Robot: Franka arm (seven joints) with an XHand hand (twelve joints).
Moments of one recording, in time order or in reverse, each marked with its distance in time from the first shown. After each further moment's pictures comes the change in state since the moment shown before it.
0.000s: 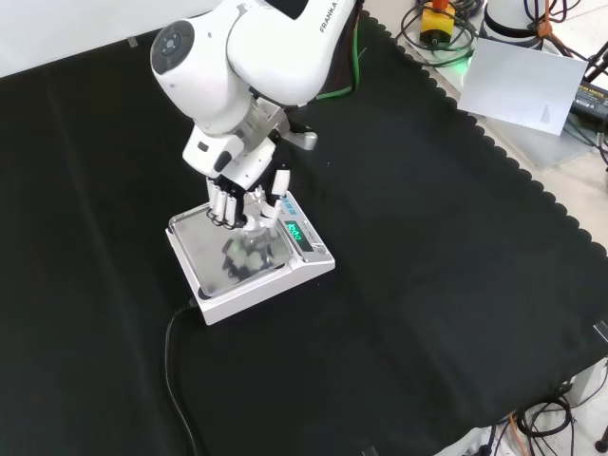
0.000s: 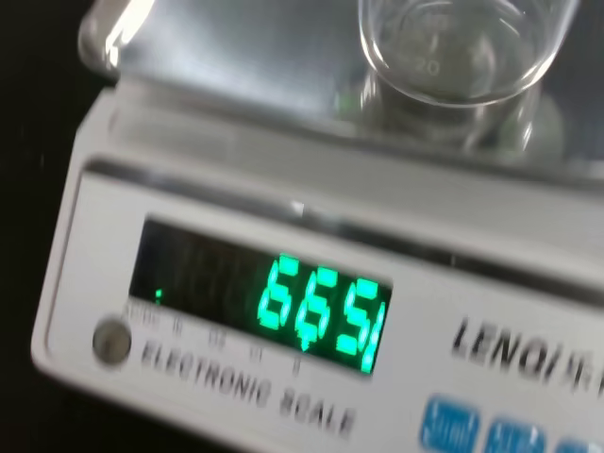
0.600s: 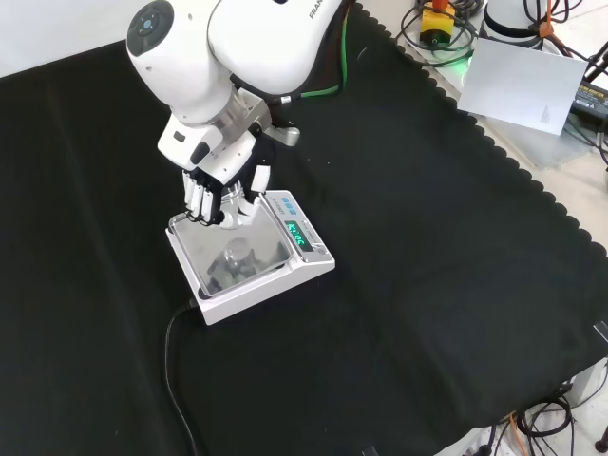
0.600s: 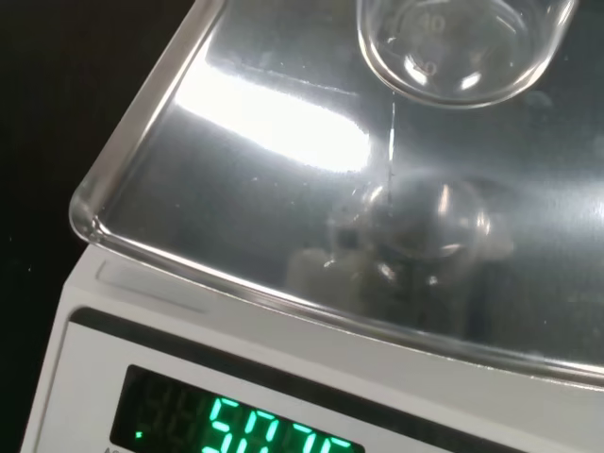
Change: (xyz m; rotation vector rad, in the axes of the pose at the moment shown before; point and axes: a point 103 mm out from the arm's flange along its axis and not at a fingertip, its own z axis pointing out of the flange) arm -0.002 0.018 -0.034 -0.024 -0.024 0.004
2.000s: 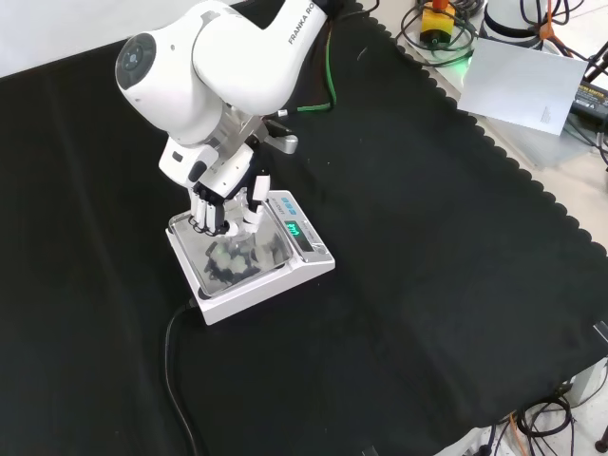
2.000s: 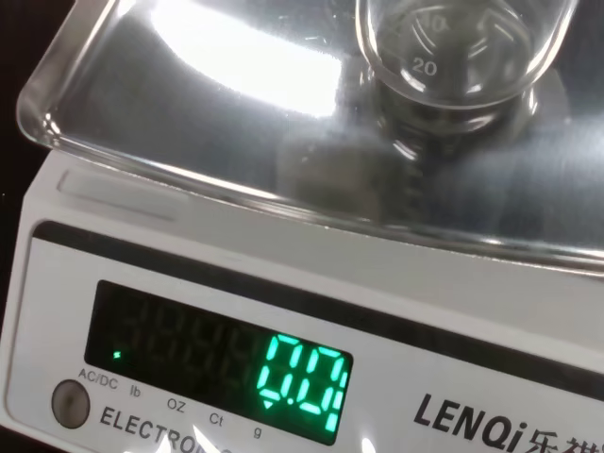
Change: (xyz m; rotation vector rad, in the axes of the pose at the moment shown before) arm -0.009 0.003 0.028 0.098 0.040 0.009
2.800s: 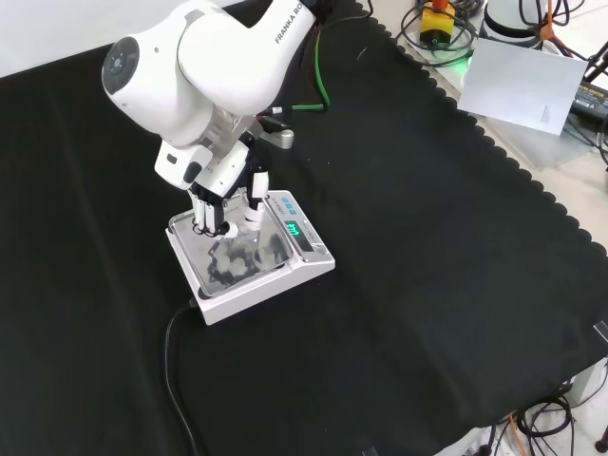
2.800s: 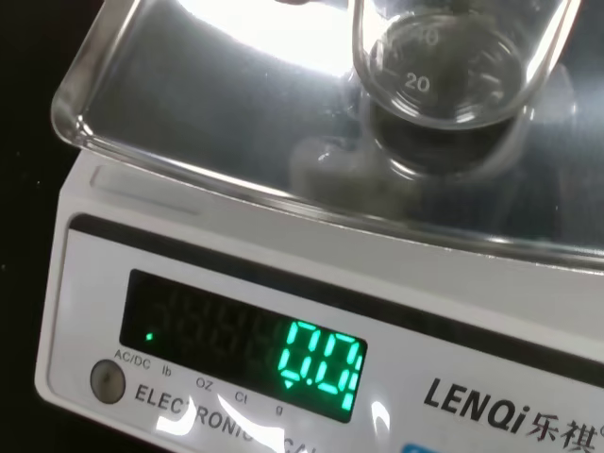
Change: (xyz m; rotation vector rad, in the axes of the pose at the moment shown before) arm 0.000 -0.001 -0.006 0.064 0.026 -0.032
